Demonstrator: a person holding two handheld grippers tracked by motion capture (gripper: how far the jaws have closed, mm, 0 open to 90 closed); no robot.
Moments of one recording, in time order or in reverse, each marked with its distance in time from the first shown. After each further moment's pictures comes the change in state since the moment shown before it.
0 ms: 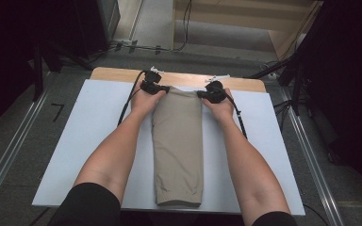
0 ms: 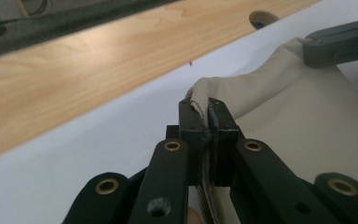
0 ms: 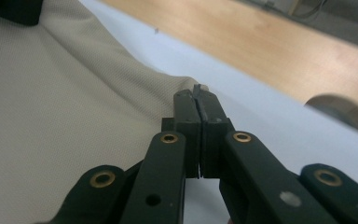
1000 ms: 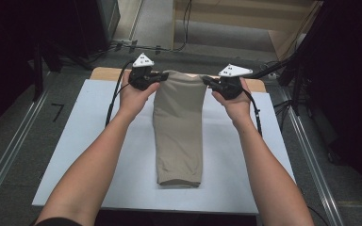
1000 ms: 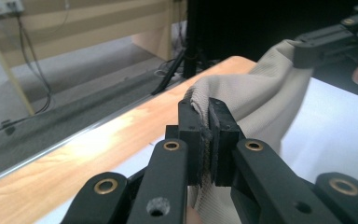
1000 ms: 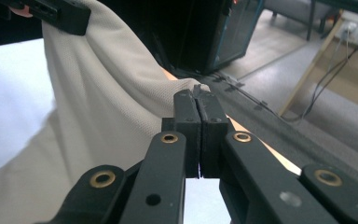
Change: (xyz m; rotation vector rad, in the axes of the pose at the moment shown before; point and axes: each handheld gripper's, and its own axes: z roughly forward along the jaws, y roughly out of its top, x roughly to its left) left arm -0.042 0.006 -0.109 -0.313 -0.081 0.152; right arm 0.033 0.026 -0.116 -0.311 0.046 -0.237
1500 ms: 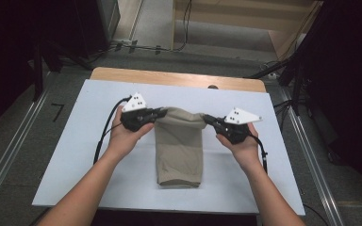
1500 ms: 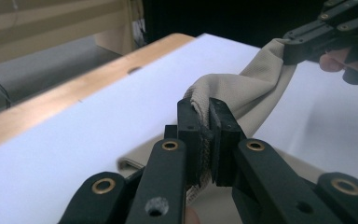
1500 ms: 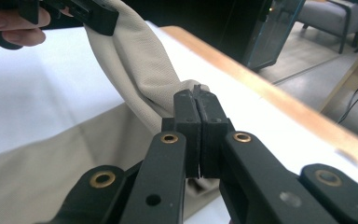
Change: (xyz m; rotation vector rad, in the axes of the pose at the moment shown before) left arm -0.077 -0.072 -0.062 -0.003 -0.131 0.063; right arm 0.088 -0.067 -0.079 -0.038 0.107 -0.034
